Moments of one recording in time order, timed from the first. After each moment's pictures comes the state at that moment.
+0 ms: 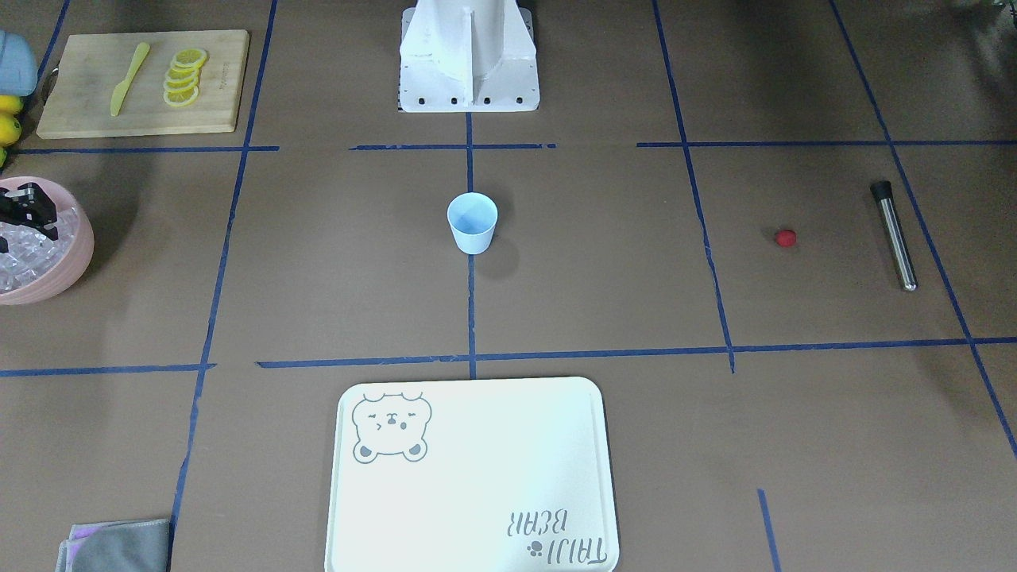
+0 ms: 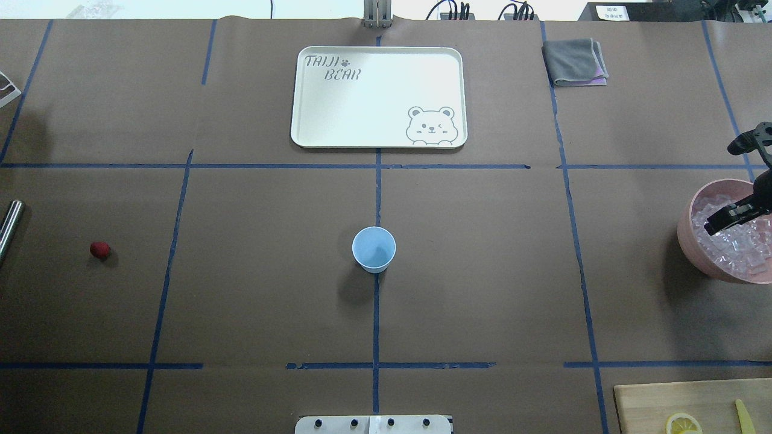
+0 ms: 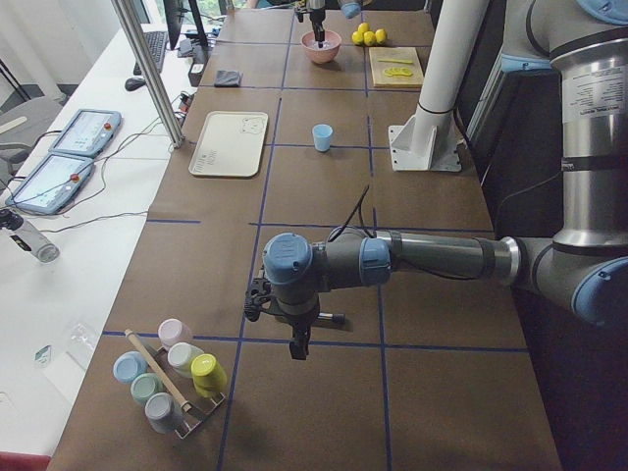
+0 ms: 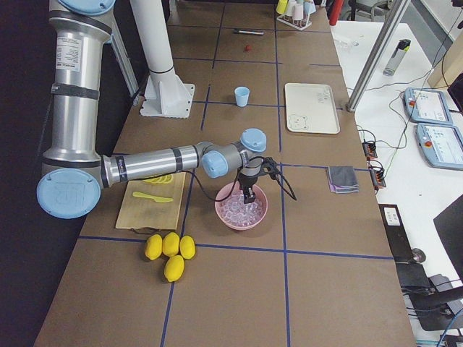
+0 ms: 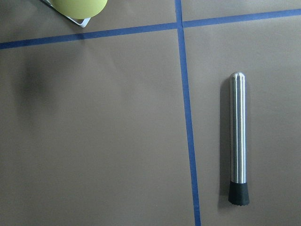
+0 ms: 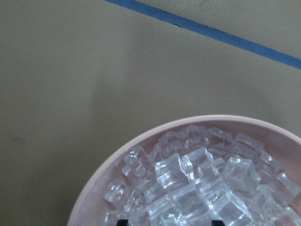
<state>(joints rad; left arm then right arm) -1.61 -1.44 -1.77 -1.39 -2.33 0.22 1.08 -1.69 1.81 -1.36 2.22 0.27</state>
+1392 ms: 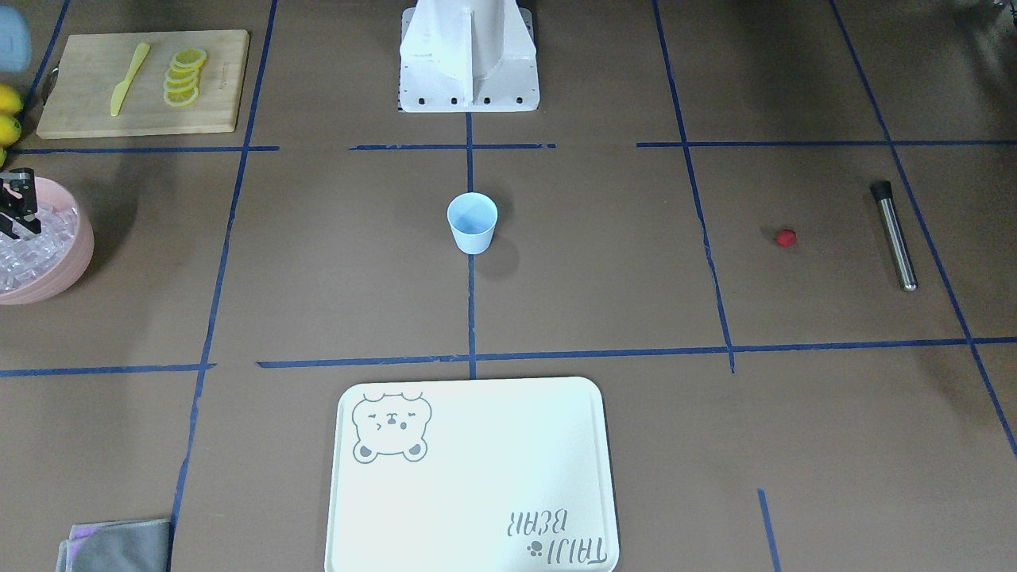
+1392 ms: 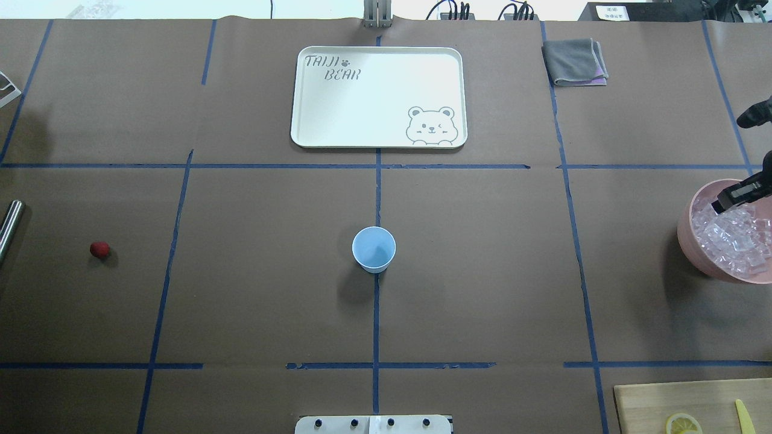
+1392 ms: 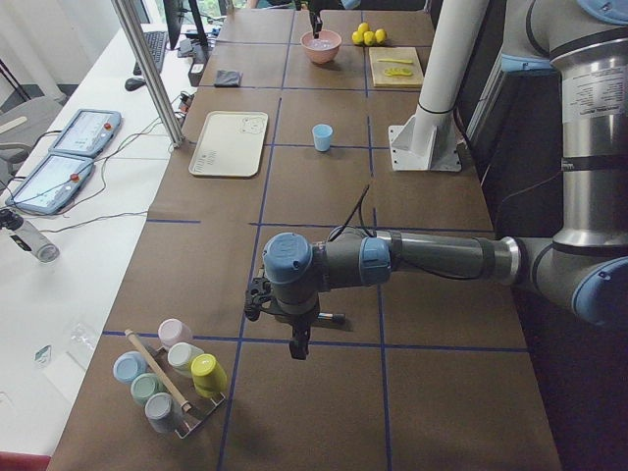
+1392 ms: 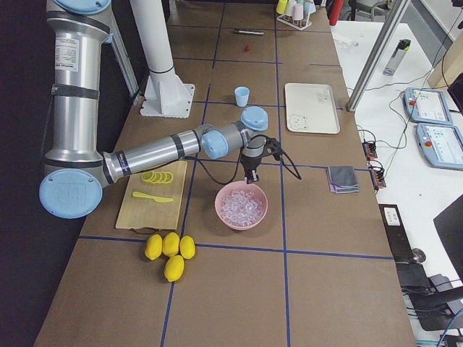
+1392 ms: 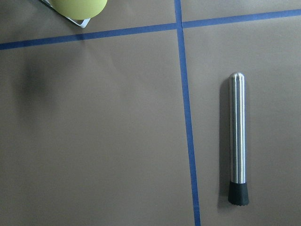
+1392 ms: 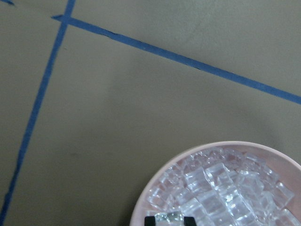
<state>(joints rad) -1.61 -1.44 -1.77 -1.39 -2.33 0.22 1.13 -1.63 2.00 -1.53 2.23 0.27</state>
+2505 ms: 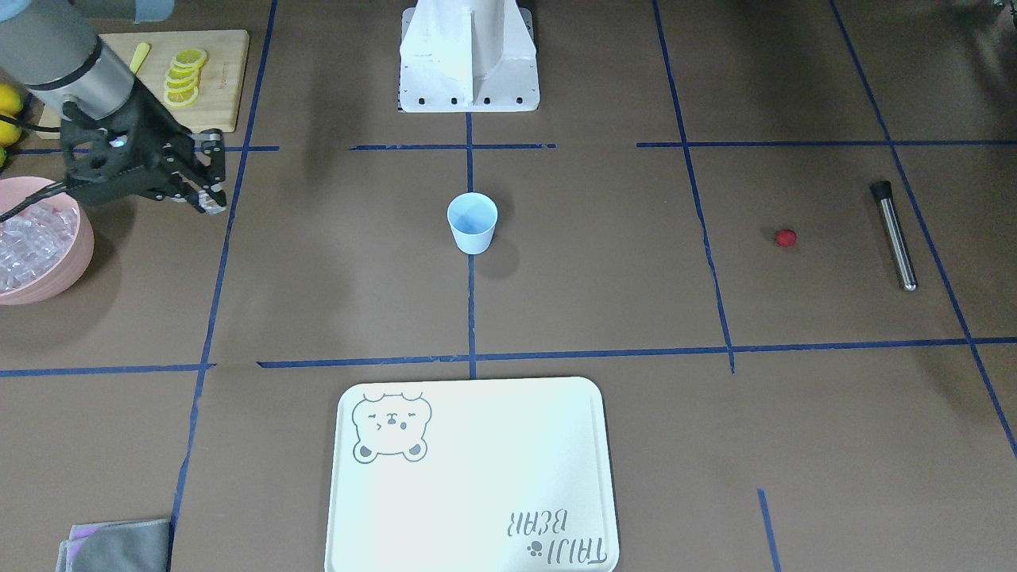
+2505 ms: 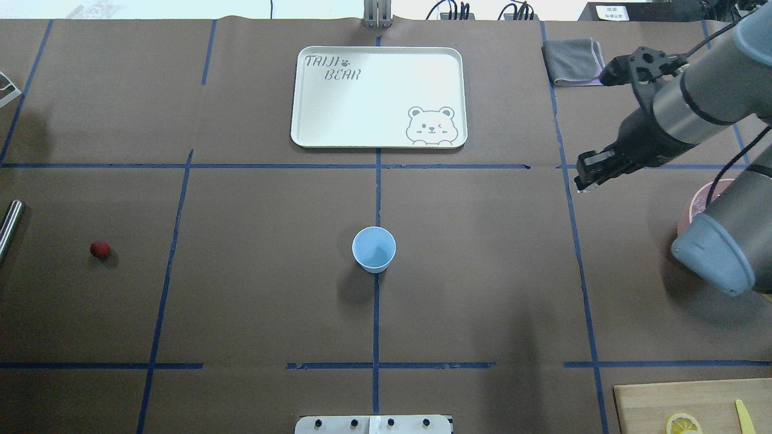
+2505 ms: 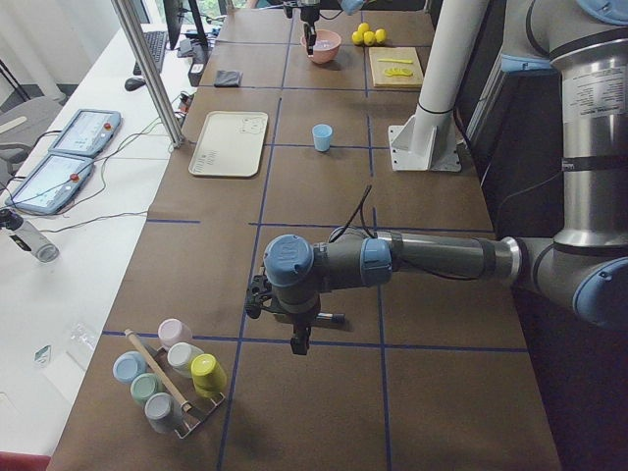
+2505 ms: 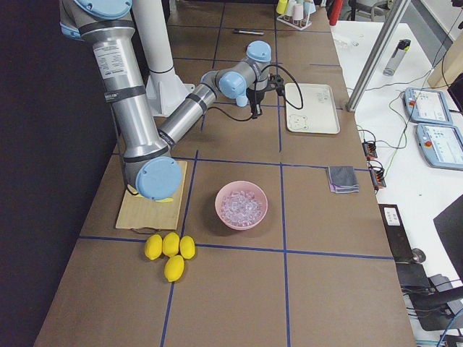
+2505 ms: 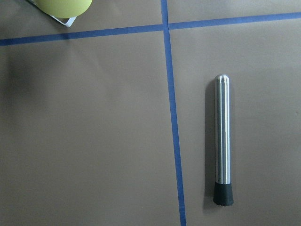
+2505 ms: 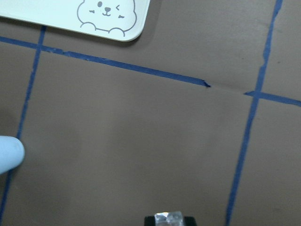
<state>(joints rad) -1.61 -1.43 -1.77 -1.39 -2.39 0.22 0.87 -1.23 2.07 -1.70 2.21 0.77</state>
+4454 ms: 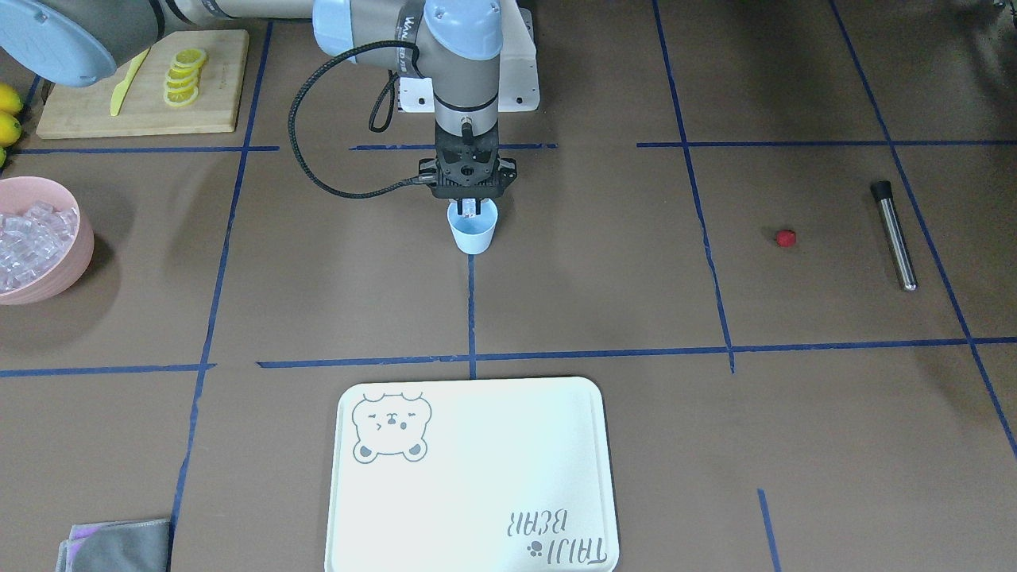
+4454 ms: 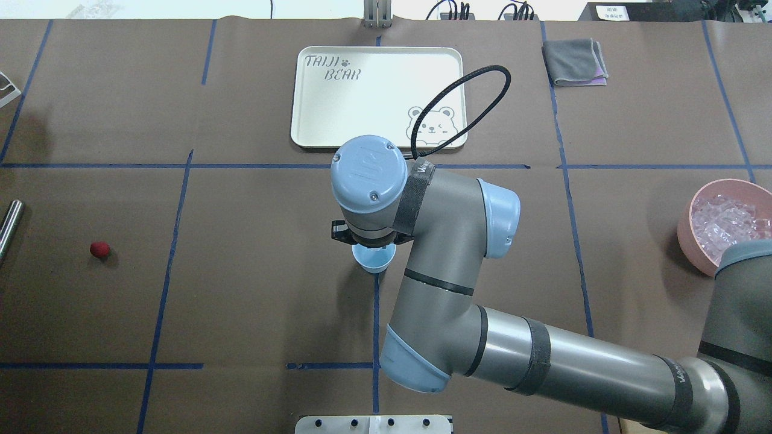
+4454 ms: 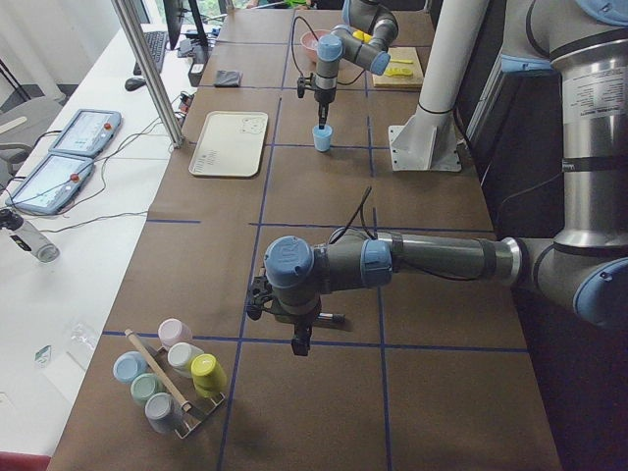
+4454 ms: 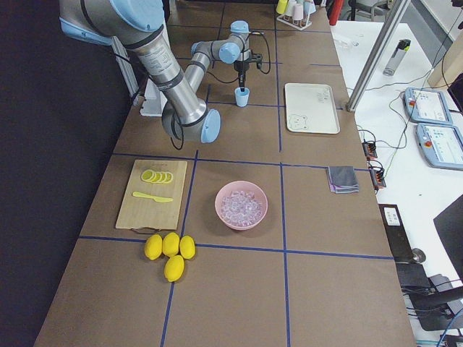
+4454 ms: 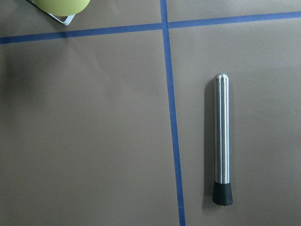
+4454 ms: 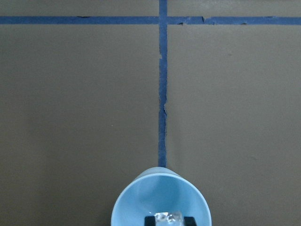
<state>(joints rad) -1.61 -1.43 -1.77 -1.39 -2.39 0.22 0.43 -0.72 1.64 -1.75 1.79 1.26</state>
